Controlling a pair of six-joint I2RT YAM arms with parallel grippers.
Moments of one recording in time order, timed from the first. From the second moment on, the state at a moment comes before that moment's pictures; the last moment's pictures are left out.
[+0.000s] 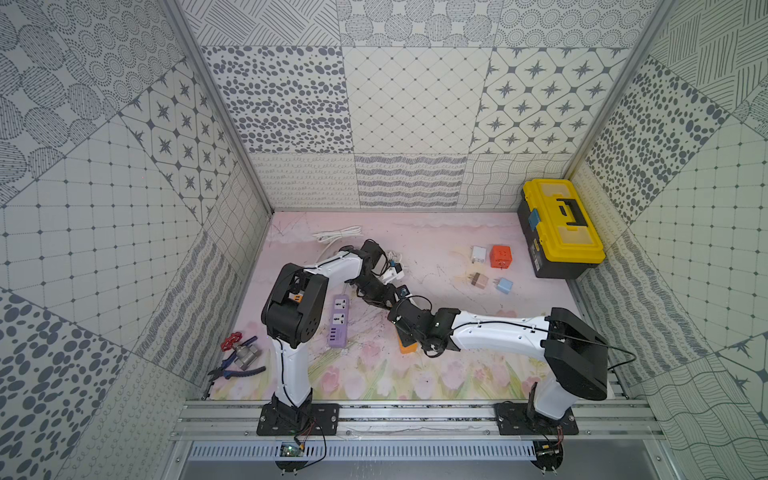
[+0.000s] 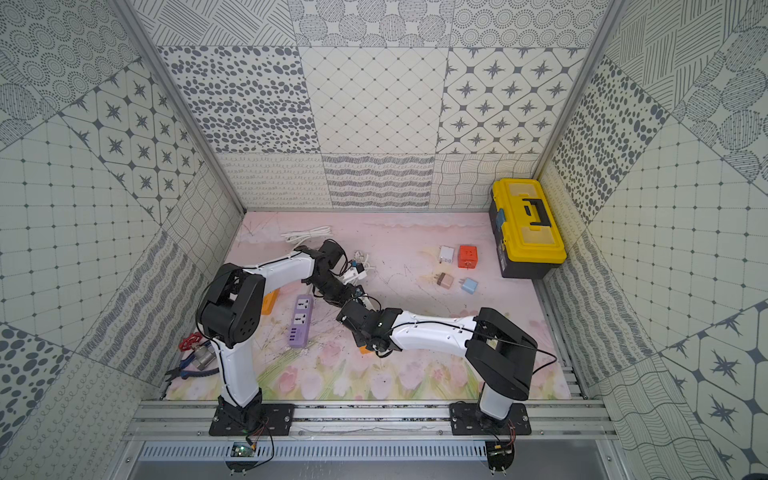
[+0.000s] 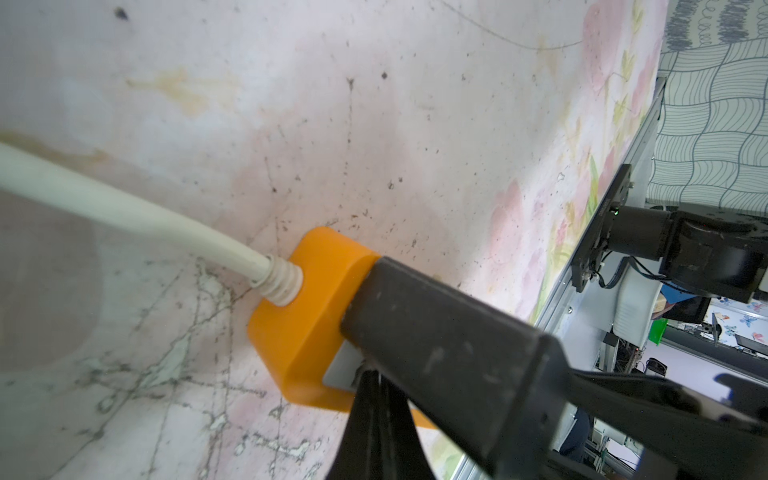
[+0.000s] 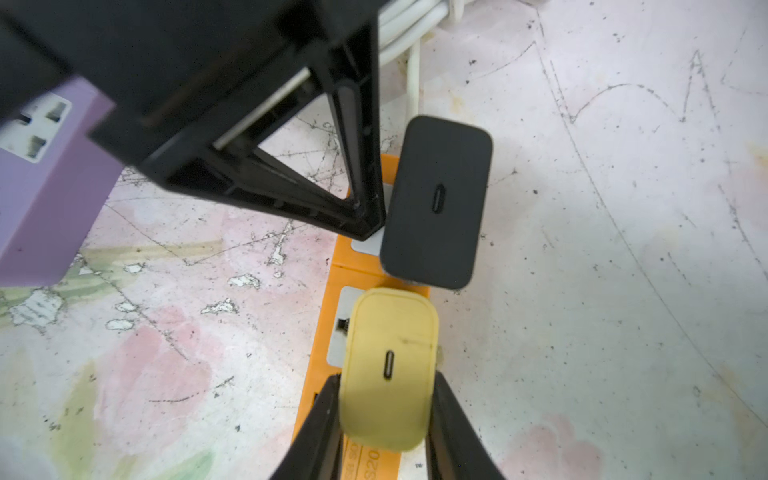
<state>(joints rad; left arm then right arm) -0.38 1.99 1.35 -0.85 0.64 0.12 1.13 1.68 1.06 -0.43 0.39 0.57</state>
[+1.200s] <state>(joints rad) -0.38 1.99 1.35 -0.85 0.65 0.12 1.08 1.64 1.01 -0.38 0.30 0.60</state>
